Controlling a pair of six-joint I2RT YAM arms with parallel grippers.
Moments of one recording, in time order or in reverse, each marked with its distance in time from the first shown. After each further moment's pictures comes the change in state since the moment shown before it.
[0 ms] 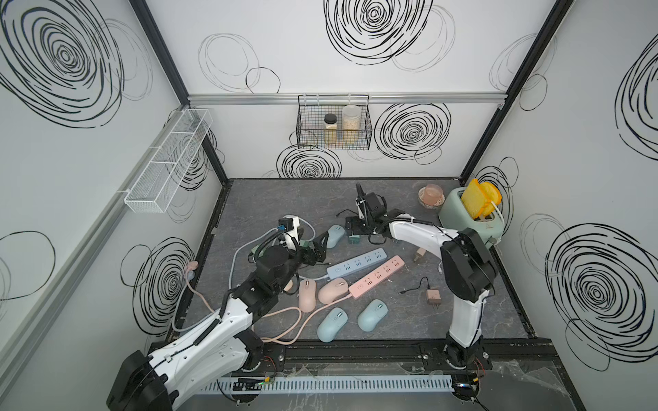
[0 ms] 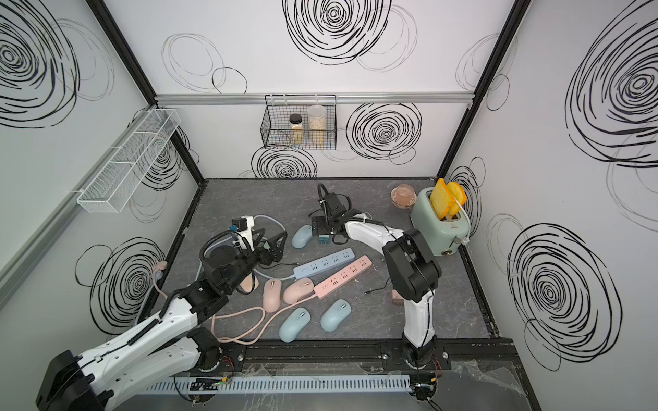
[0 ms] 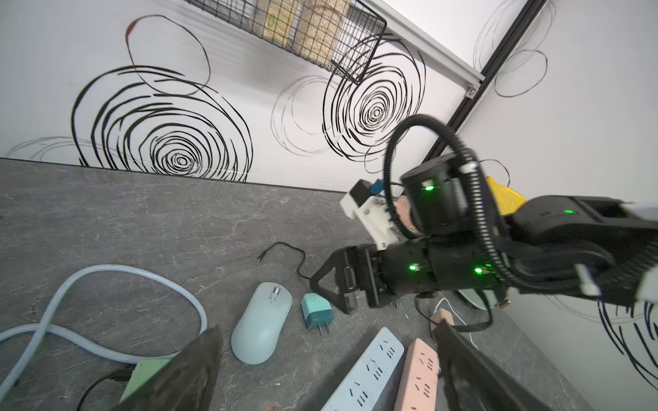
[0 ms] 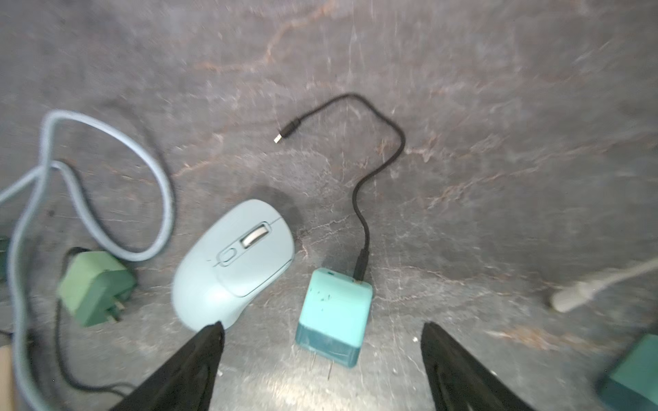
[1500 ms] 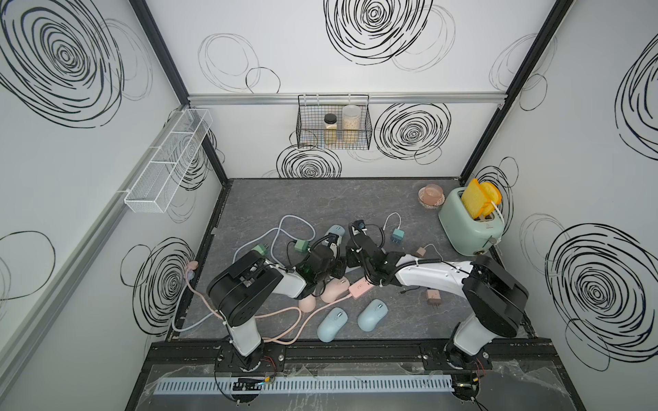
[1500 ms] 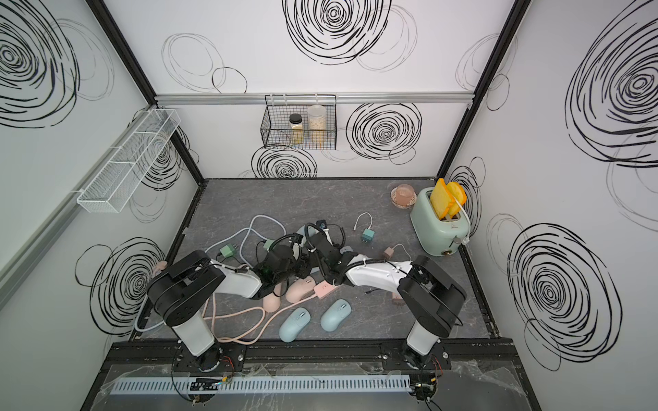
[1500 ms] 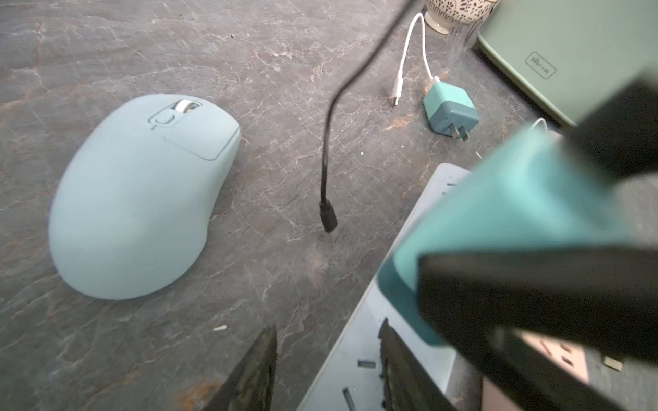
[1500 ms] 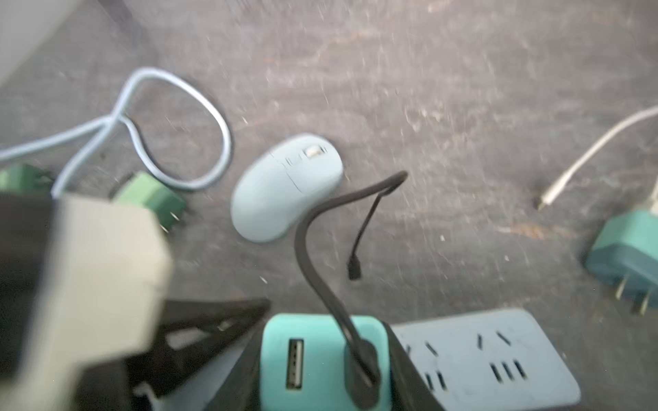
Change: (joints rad) left arm -0.092 0.892 0.077 0.365 0.185 0.044; right arm 0.323 -0.199 -0.391 0.335 0.393 0.102
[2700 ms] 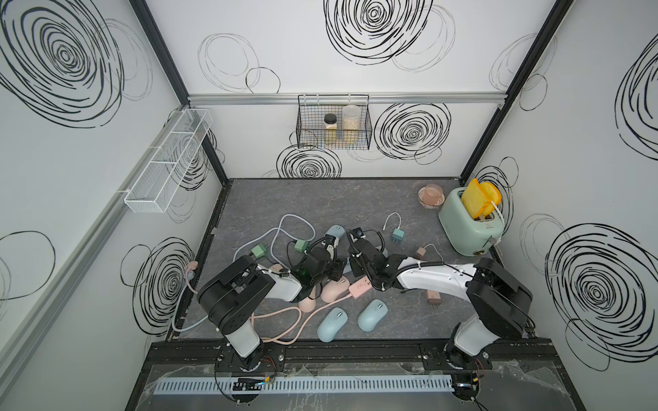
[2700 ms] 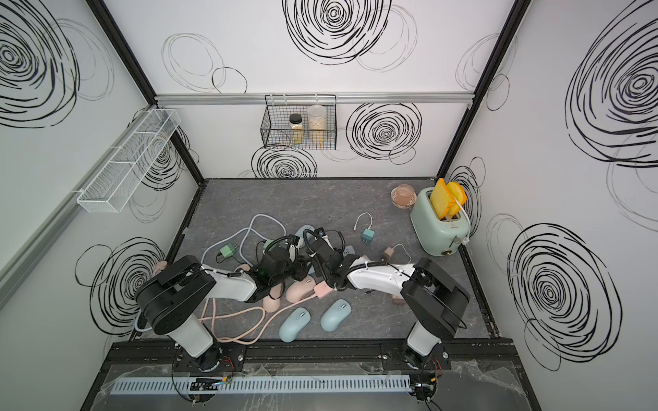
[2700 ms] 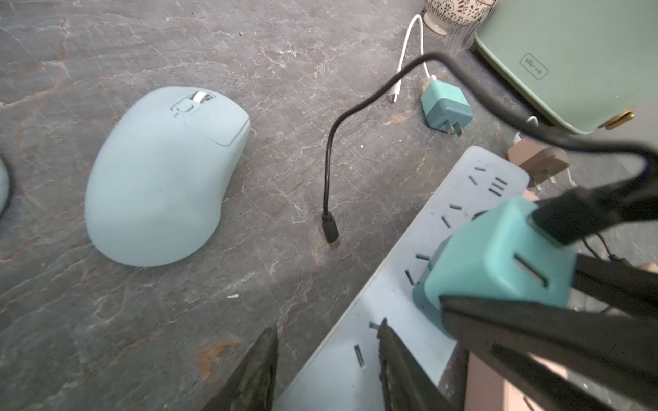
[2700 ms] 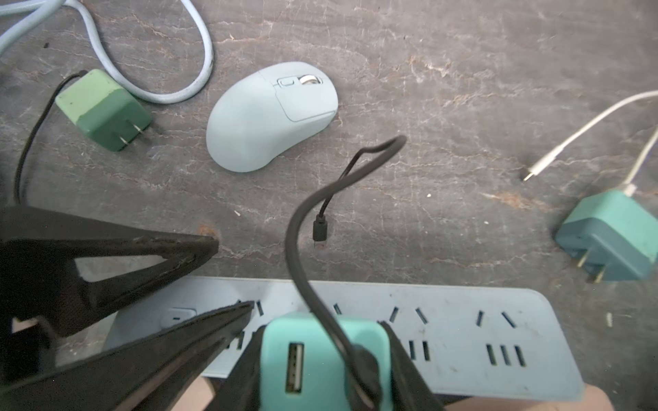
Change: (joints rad) left arm 0.001 -0.074 -0.049 -0.023 -0.005 -0.013; right arm 0.002 -0.042 -0.072 -0.126 -0.026 -0.119
